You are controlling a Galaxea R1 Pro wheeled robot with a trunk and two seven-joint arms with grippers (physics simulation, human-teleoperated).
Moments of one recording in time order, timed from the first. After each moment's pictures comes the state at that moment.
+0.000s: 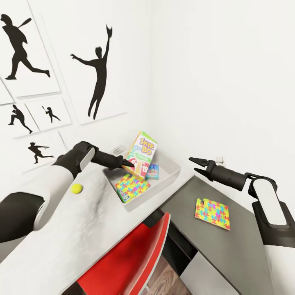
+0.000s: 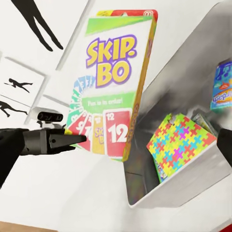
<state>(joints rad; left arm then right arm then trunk) -1.35 0.08 -0.32 -0.40 0.27 1.02 -0.85 -0.68 -0.24 -0.12 -1.45 -1.21 1.04 0.12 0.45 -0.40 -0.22</state>
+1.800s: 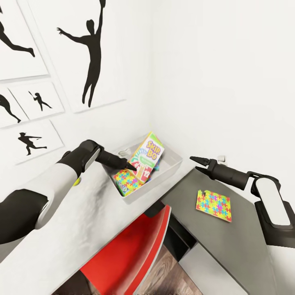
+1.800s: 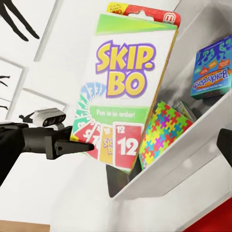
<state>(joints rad) -1.37 0.06 -0.42 -0.41 0.11 0.92 -0.97 -0.68 -0.26 -0.11 -1.48 -1.21 1.04 0.12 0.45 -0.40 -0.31</state>
